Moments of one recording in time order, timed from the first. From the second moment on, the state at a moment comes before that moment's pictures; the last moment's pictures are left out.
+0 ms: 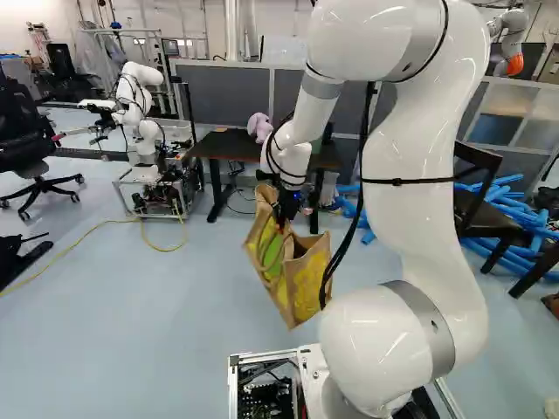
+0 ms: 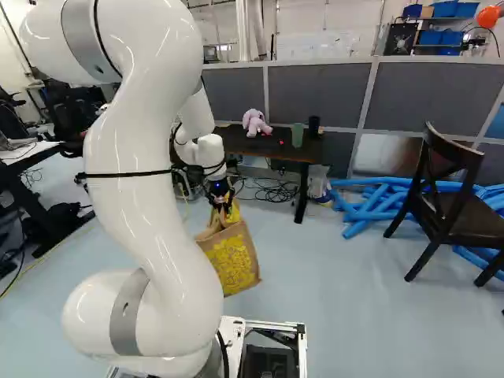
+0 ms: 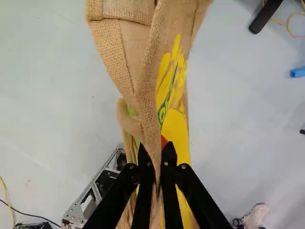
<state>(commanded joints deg) 6.5 -25.3 -50.8 8.7 -19.2 -18.1</state>
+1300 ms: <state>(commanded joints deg) 5.6 -16.4 -53.9 8.7 -31.6 -18.1</state>
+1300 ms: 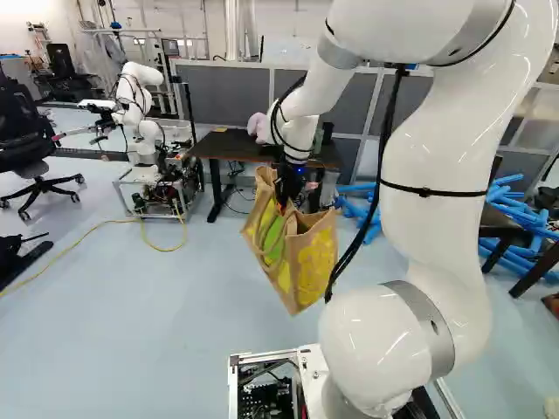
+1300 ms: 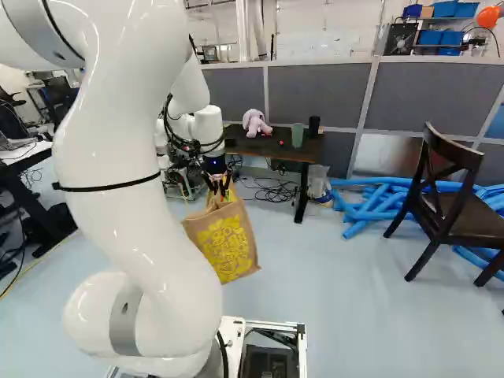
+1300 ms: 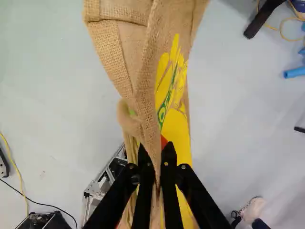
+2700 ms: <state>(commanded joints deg) 4.9 -8.3 -58.5 4.6 -42.5 -18.1</state>
